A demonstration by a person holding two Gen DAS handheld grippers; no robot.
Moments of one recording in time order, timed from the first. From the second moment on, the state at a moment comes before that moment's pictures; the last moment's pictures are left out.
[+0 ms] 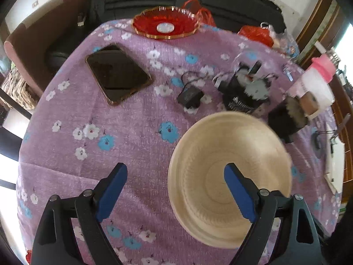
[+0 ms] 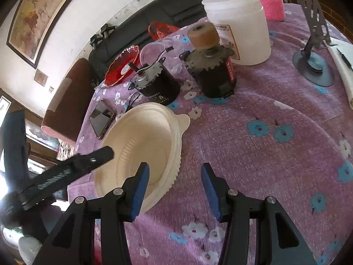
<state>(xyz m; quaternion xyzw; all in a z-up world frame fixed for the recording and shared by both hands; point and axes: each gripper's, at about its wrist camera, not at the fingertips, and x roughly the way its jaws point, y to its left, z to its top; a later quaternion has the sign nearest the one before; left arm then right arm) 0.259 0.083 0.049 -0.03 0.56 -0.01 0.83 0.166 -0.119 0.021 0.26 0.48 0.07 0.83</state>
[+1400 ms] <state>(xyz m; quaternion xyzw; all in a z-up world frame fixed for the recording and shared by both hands) -0.019 0.211 0.165 -0.10 0.43 0.04 0.90 -0.039 0.036 0.138 0.12 0.41 0.23 0.87</state>
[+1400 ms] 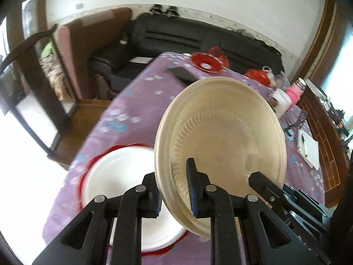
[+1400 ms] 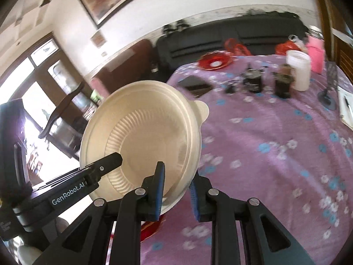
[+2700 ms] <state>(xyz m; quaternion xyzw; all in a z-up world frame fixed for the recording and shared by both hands) -0.126 0.282 0.148 -0.12 0.31 0.15 0.93 -0.082 0.120 0.122 0.03 0.36 0.23 0.90</state>
